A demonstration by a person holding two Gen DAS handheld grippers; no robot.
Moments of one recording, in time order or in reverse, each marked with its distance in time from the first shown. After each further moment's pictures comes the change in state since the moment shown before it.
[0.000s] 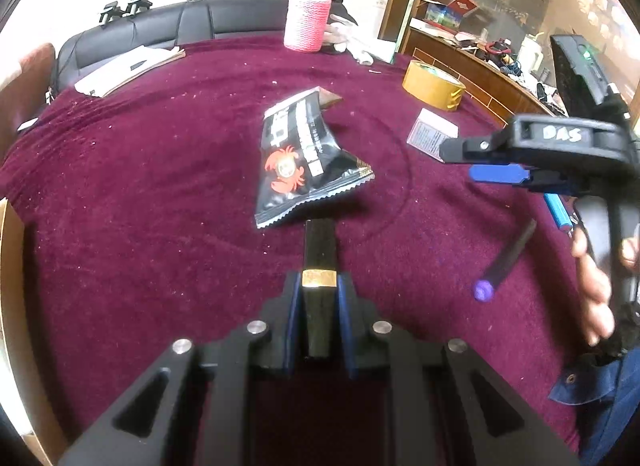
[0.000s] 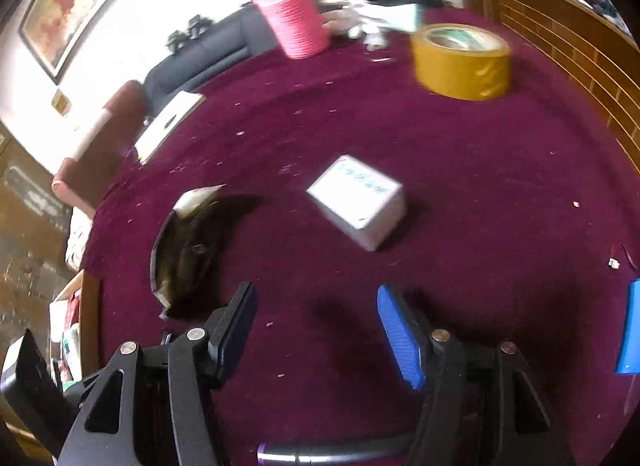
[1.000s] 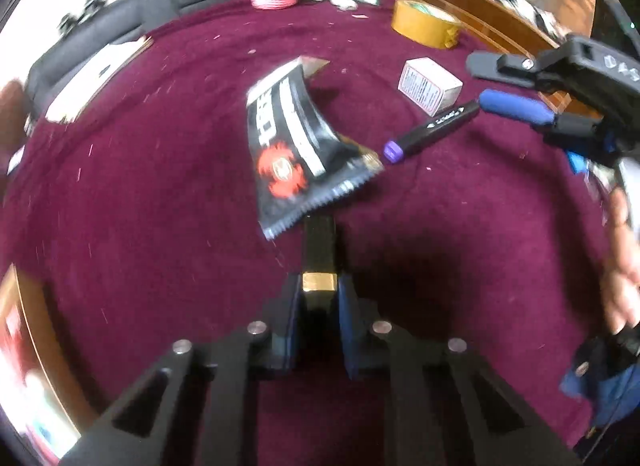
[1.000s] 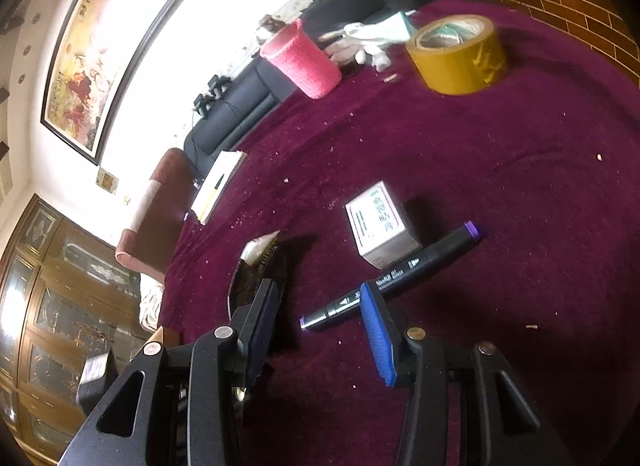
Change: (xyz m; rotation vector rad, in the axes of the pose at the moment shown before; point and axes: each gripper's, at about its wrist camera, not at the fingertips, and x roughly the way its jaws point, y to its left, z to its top) left arm 0.010 -0.007 0.021 0.117 0.223 0.049; right arm -0.017 -0.005 -0.002 0.210 -0.116 0.256
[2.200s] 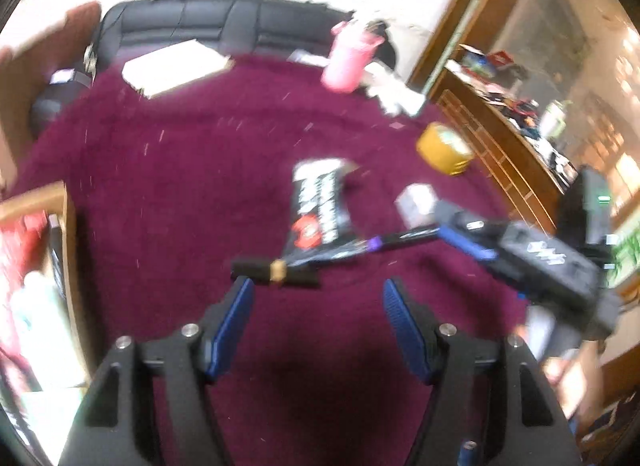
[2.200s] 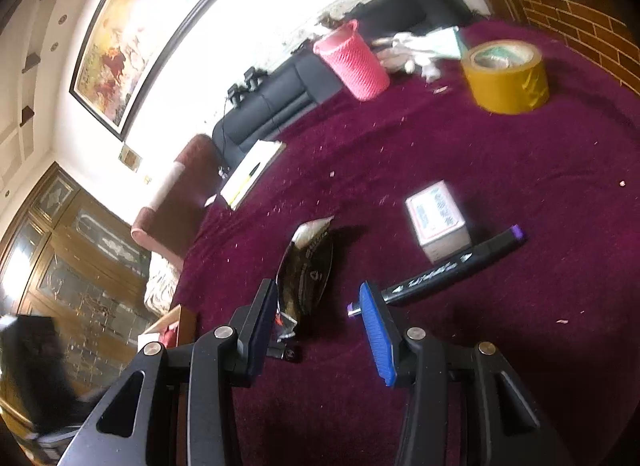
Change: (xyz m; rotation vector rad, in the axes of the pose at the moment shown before) left arm -0.098 0.011 0.001 -0.312 -0.252 -0.059; right arm -0.011 0.034 -0.014 -0.126 -0.035 0.064
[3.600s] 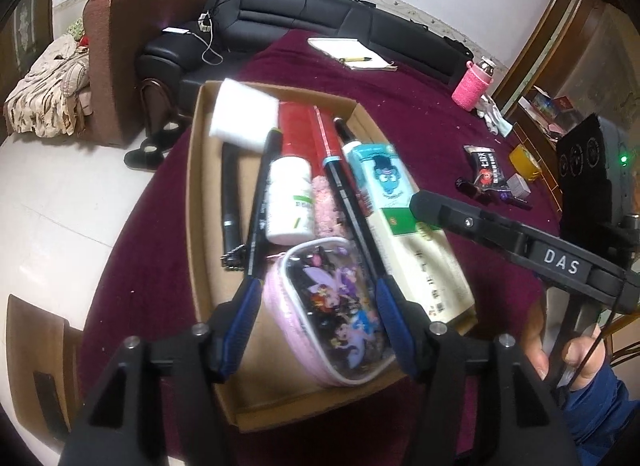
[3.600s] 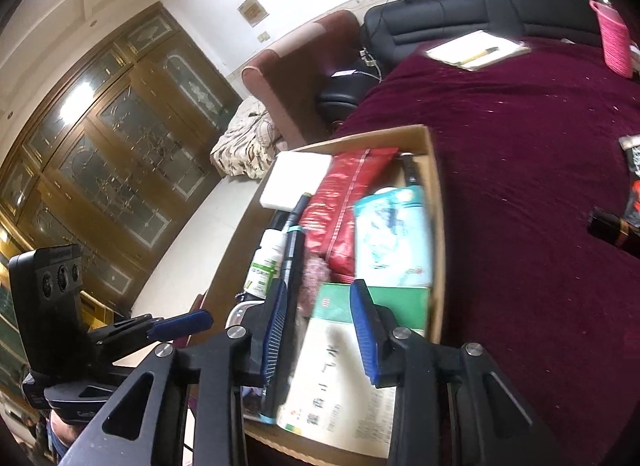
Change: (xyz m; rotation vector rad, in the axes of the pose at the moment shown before) left arm -0.163 0.220 -0.143 -0.224 -0.014 0.160; right arm 0.098 0.248 -0.187 -0.442 0.343 0.246
